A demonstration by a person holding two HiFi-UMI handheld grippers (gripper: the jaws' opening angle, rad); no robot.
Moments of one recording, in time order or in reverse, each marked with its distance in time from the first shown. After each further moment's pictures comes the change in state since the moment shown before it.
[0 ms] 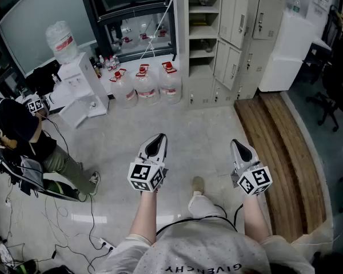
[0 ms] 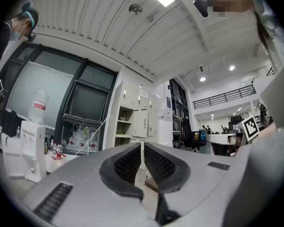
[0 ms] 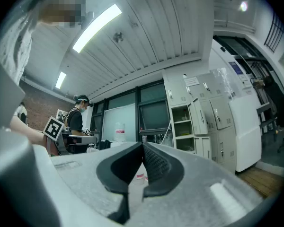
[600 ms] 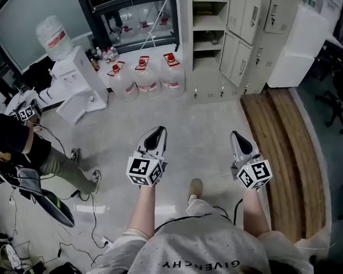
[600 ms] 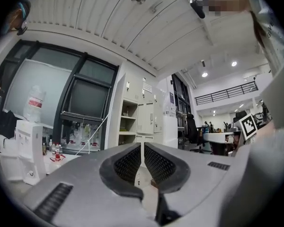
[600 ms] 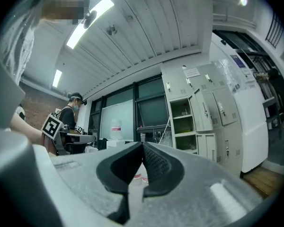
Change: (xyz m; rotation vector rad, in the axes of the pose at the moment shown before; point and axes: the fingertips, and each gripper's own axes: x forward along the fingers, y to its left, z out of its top) left arm 0.122 0.075 -0.023 0.017 0.031 0.010; right arm 0.130 -0.078 -0.036 0.006 0.019 0.011
